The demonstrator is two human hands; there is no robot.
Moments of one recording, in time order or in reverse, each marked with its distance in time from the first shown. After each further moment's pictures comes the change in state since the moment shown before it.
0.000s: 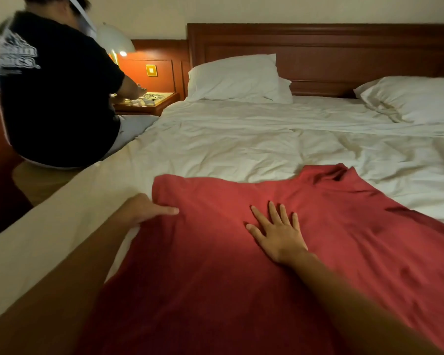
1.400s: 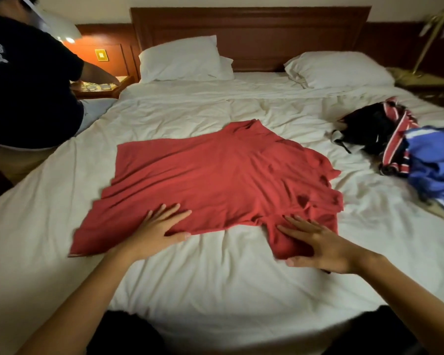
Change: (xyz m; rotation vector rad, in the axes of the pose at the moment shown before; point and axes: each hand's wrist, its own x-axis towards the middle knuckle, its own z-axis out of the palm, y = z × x) left_hand -0.333 -0.060 0.107 0.531 -0.249 0.730; right_hand -0.439 0.147 -0.081 0.135 -0.225 -0.201
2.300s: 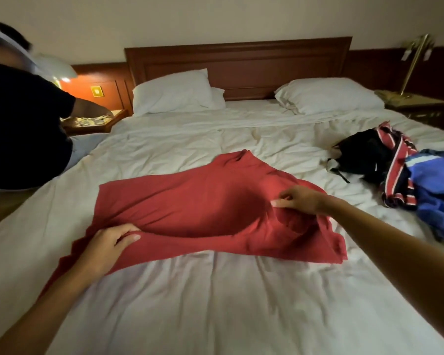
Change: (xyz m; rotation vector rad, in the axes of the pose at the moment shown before) left_hand 0.054 -0.031 -0.068 -0.229 0.452 0.015; right_hand 0.150 0.075 -0.132 0.347 0.222 0.073
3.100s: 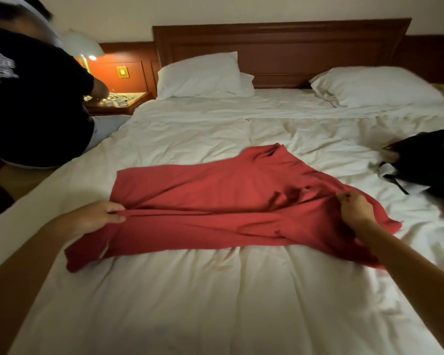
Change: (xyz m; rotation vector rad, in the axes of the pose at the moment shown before) left_hand 0.072 -0.069 -0.054 -0.079 -0.327 -0.482; right_hand 0.072 0.079 0.041 0.077 0.589 0.505
